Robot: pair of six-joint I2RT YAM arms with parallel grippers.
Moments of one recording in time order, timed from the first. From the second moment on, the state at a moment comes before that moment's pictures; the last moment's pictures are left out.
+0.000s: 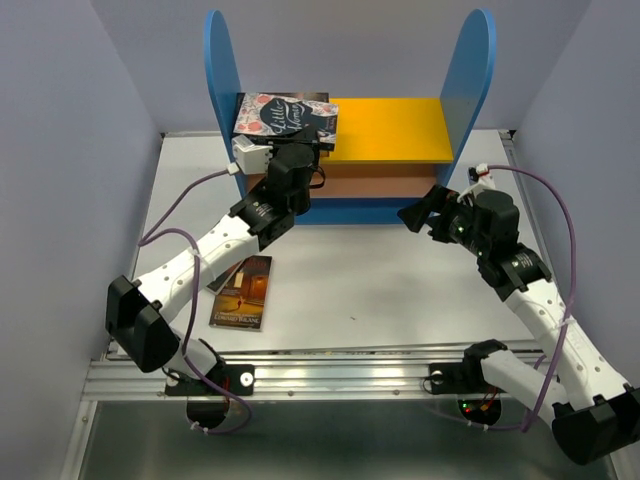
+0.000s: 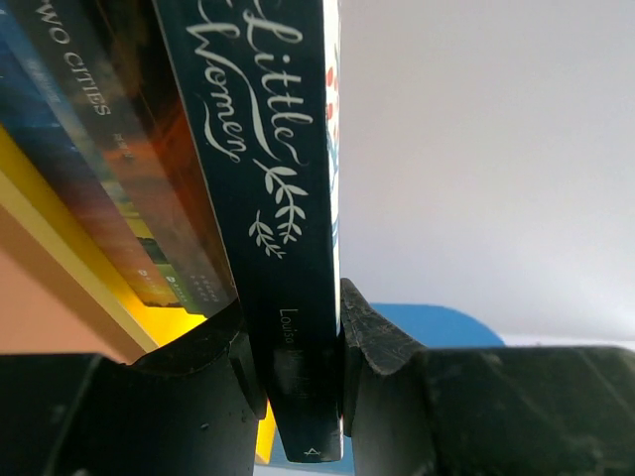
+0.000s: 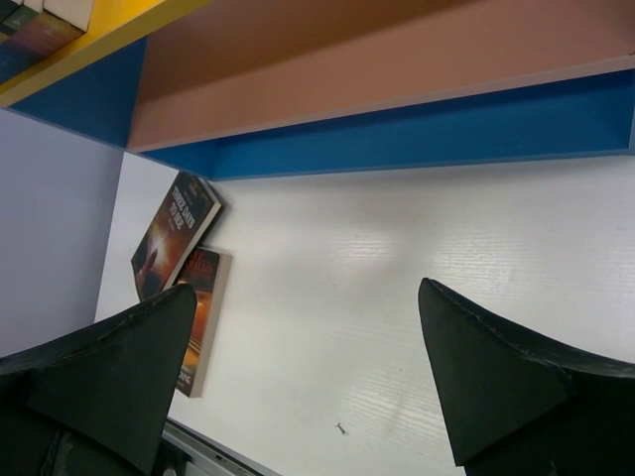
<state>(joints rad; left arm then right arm) -0.75 1.44 1.34 -0.01 -0.79 -1.54 0.32 0.90 0.88 -0.33 -0.15 0.63</state>
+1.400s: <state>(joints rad) -0.71 1.52 1.62 -0.43 -0.77 -1.62 0.47 1.23 1.19 -0.19 -0.45 0.43</state>
